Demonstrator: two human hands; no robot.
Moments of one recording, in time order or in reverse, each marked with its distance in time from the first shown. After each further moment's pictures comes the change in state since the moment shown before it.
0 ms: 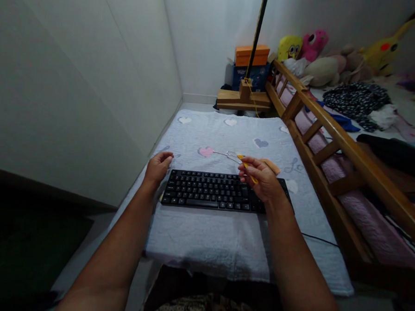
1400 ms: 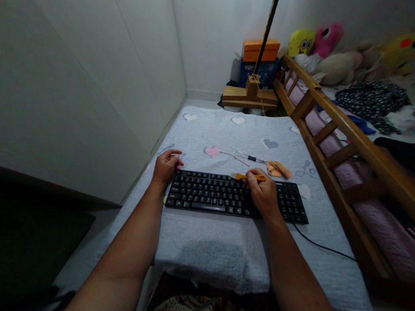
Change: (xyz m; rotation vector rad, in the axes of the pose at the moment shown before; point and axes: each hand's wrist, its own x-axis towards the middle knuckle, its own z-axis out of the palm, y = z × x) left_hand 0.011 -0.014 0.011 -0.143 -0.081 0.116; right_hand -0.003 0.036 0.017 -0.764 0.281 -0.357
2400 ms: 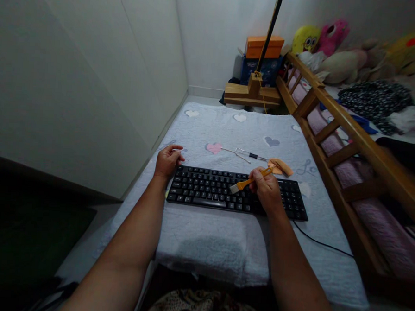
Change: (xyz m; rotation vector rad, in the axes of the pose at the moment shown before) left_hand 0.001 0.001 0.002 -0.015 0.037 0.003; right_hand -0.005 0.003 -0.007 0.189 -0.113 0.111
